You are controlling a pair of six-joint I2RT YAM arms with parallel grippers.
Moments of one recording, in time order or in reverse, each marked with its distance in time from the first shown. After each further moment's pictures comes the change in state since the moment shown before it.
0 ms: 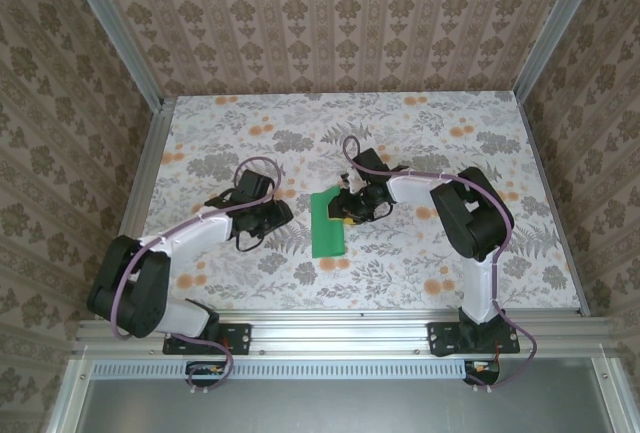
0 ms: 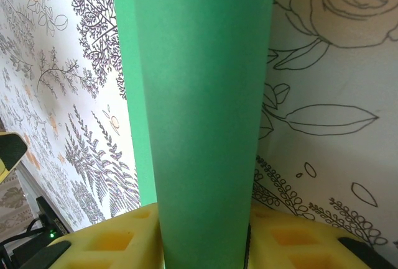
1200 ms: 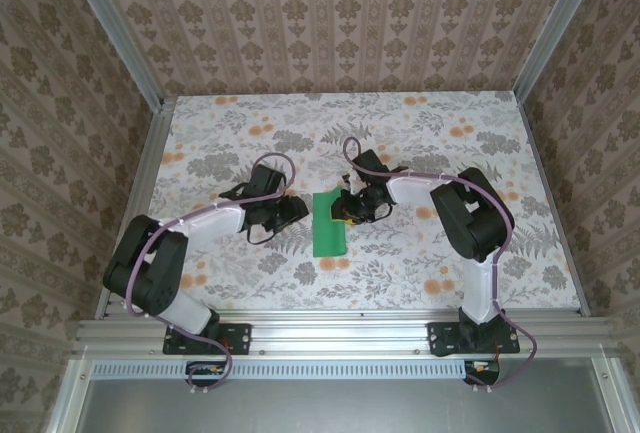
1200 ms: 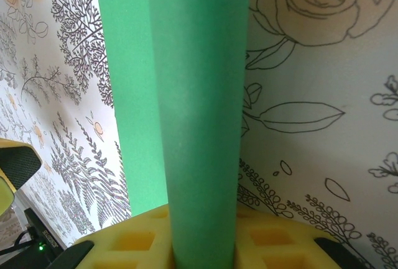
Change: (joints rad) left arm -0.039 0.132 0.063 0.101 0.118 0.000; right arm 0.005 -0.005 -0.007 -0.005 0.045 0.016
